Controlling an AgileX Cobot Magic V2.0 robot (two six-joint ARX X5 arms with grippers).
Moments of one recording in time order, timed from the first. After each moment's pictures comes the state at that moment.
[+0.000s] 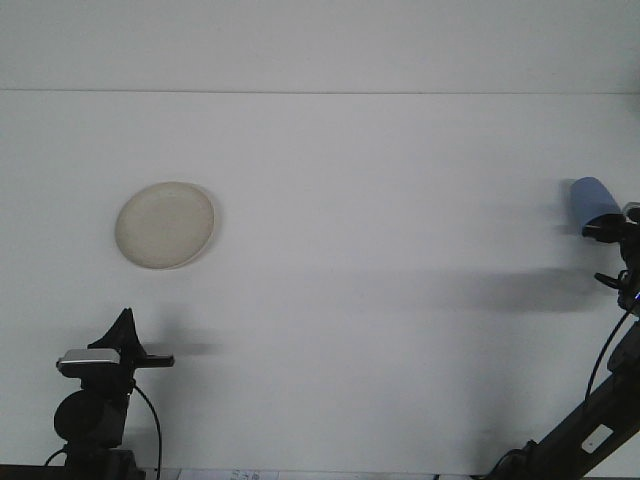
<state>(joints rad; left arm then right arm) -0.03 0.01 0.03 0.04 -0.11 0.06 -0.67 2.04 1.17 0.58 -0.43 -0.18</state>
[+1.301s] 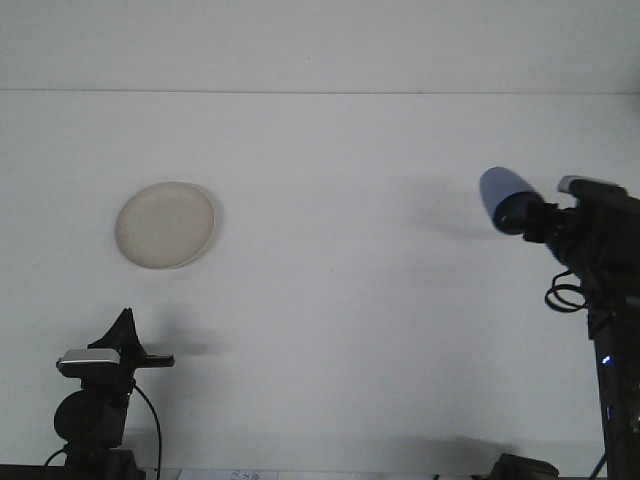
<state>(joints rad) -0.03 0.01 0.03 0.04 -0.11 0.06 -0.18 1.20 1.19 -0.55 -0.31 0.15</state>
